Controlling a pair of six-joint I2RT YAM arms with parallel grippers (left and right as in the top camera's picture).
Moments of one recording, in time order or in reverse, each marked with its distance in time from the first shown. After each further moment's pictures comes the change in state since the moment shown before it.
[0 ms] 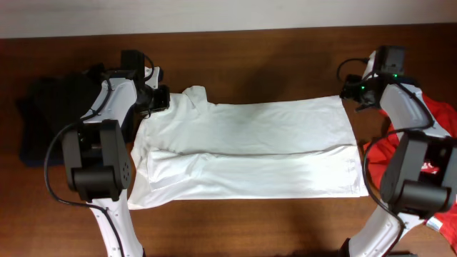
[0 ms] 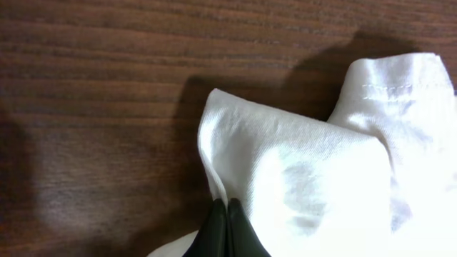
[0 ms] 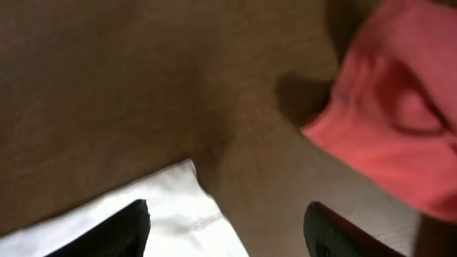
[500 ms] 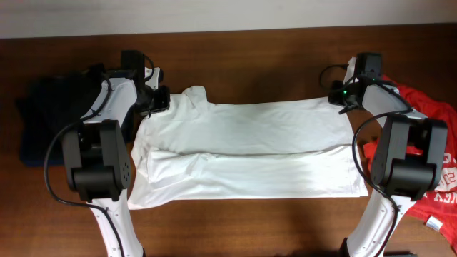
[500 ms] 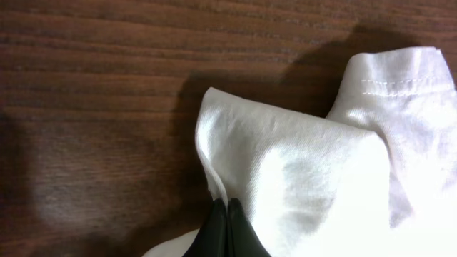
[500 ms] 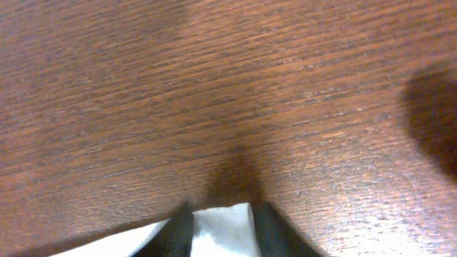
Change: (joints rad) left arm 0.000 0.000 0.001 -0.013 0.004 0.000; right arm 0.051 0.140 0.000 0.101 -0.061 -0.010
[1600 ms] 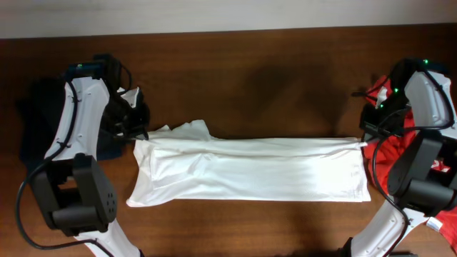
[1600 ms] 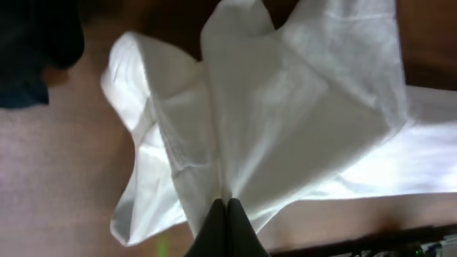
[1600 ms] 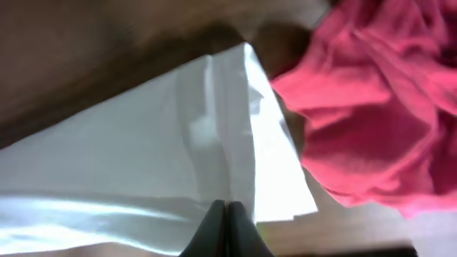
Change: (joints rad) left arm 0.075 -0.281 0.010 -0.692 -0.036 -0.004; right arm -0.164 -0.105 0.228 -1.052 0.017 -0.003
